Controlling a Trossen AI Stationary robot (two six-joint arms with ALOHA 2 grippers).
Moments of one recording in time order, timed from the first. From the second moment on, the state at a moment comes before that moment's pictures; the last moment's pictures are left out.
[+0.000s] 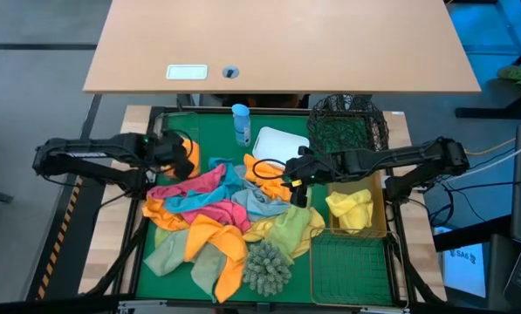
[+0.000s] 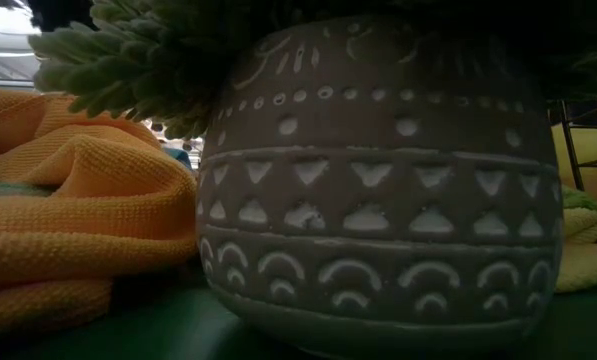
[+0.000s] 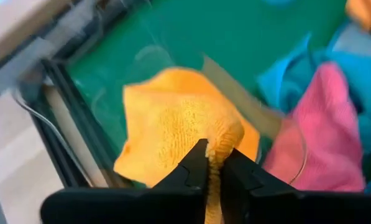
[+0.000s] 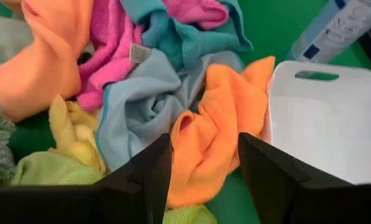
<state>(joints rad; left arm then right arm) 0.09 0.91 0.85 -1.22 -0.52 -0.76 0.09 1.45 1.18 -0.54 0.18 0.15</state>
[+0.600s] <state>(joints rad) 0.09 0.91 0.79 -1.20 -0.52 -0.96 0.09 1.45 1.18 -0.47 0.18 0.12</state>
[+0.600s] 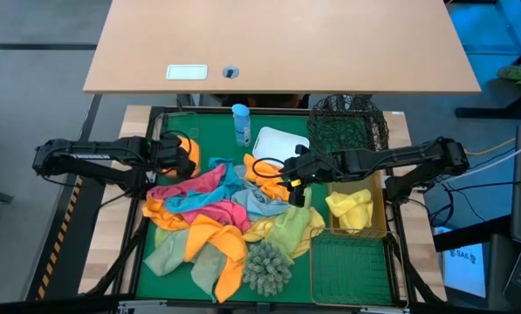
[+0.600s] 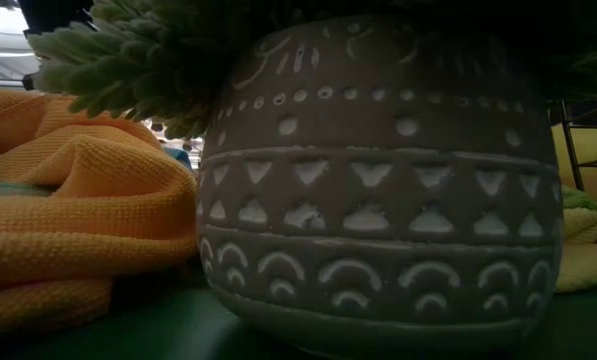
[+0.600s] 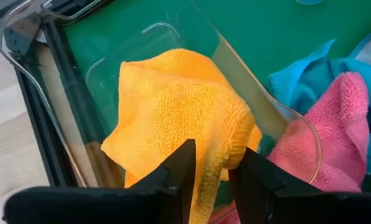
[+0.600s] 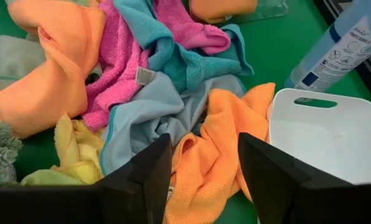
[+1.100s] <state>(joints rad) 0.09 0.91 0.79 -1.20 -0.56 -0.96 0.09 1.45 1.18 -0.47 0.18 0.12</state>
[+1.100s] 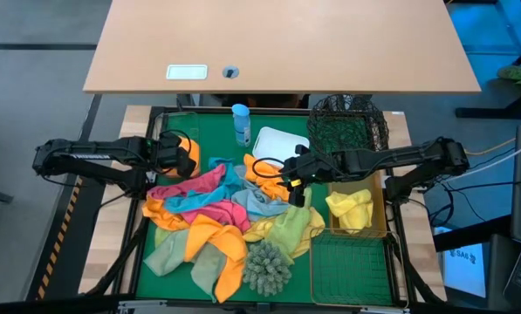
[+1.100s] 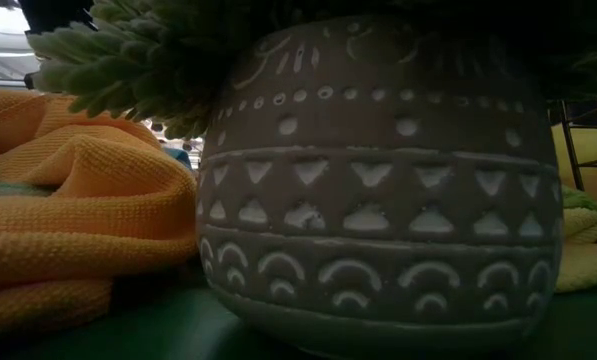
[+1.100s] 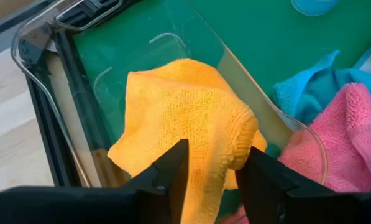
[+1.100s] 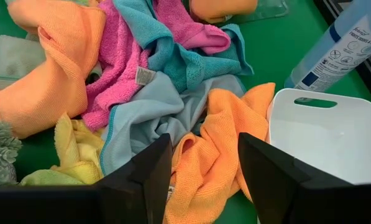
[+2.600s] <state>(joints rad) 0.09 0.91 0.96 -1.14 -0.57 -0.88 0.02 1.75 1.18 -0.56 0.22 0.34</state>
